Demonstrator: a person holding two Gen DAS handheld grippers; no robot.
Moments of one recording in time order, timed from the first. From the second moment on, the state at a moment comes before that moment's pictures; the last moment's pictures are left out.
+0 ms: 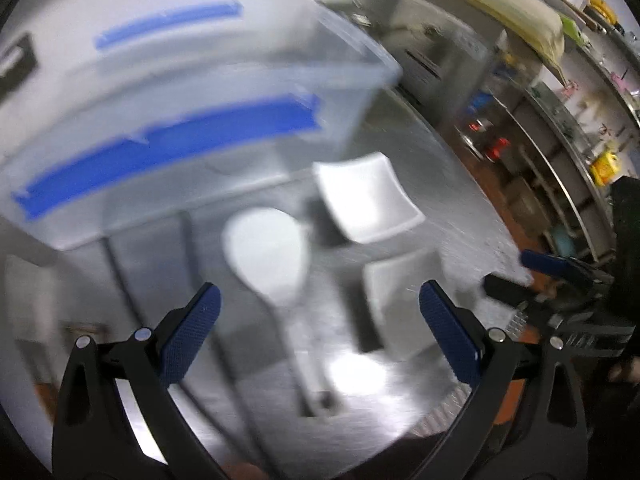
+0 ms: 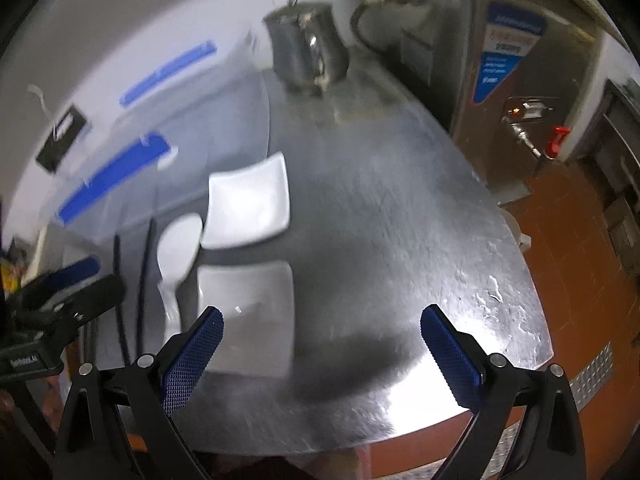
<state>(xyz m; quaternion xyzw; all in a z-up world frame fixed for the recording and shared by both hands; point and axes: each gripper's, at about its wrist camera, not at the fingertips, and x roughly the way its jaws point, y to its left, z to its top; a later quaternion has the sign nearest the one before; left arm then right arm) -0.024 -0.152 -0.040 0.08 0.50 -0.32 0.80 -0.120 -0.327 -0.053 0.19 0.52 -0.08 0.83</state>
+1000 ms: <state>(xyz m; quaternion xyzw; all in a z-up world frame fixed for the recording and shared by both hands) -0.020 -0.204 -0.088 0.06 0.60 -0.37 0.70 -0.083 -0.320 -0.084 0.26 0.58 0.01 0.77</state>
